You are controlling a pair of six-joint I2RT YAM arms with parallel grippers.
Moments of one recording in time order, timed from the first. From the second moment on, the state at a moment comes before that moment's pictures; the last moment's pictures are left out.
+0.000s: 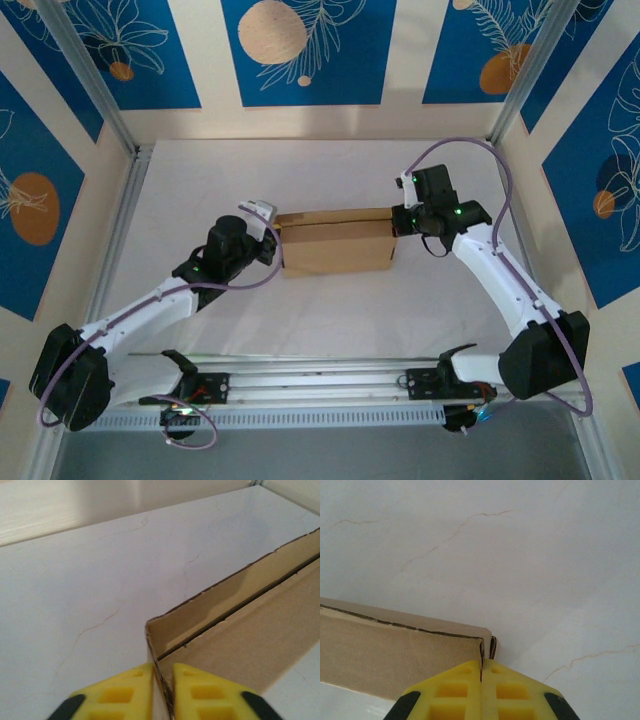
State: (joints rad) left arm -0.62 1.15 0.70 0.04 -0.05 -0.08; right arm 0.34 1.26 1.13 -0.75 -0.01 0.12
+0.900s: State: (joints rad) left arm -0.61 1.16 0.85 -0.14 -0.02 -0.02; right arm 0.36 1.22 1.08 -0.71 0.01 0.11
